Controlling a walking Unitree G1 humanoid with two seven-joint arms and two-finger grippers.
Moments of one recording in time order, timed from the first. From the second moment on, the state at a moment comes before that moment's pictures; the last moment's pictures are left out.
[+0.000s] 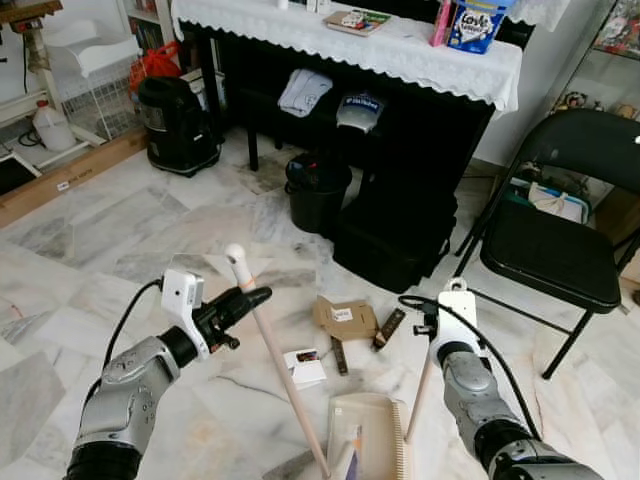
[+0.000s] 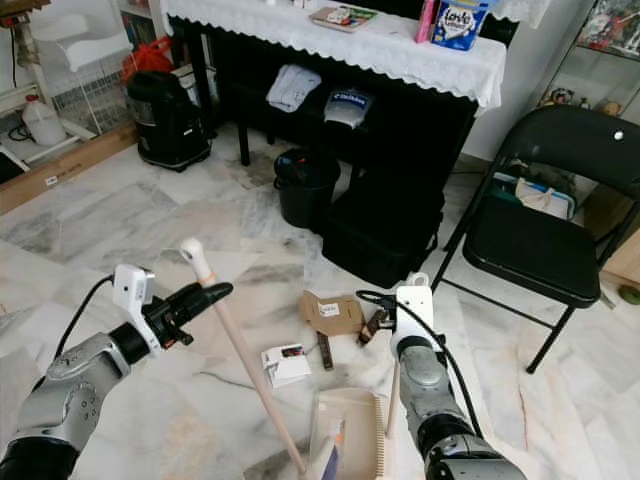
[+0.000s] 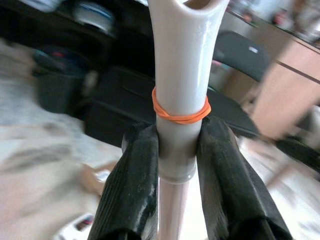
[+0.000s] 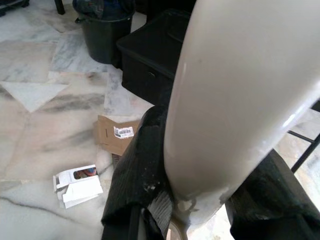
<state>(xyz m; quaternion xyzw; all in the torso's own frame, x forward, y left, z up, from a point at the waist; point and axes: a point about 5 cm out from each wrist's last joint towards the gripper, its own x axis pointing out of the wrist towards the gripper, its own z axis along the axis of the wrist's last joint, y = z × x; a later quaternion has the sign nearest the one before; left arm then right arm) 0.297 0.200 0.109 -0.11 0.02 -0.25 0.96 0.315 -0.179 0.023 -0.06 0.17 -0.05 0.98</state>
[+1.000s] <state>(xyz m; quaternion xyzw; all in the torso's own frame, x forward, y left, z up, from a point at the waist) 0.288 0.242 0.111 -0.01 -0.03 -0.03 1.00 0.316 -0.165 0.025 -0.02 0.15 -0.01 0.99</state>
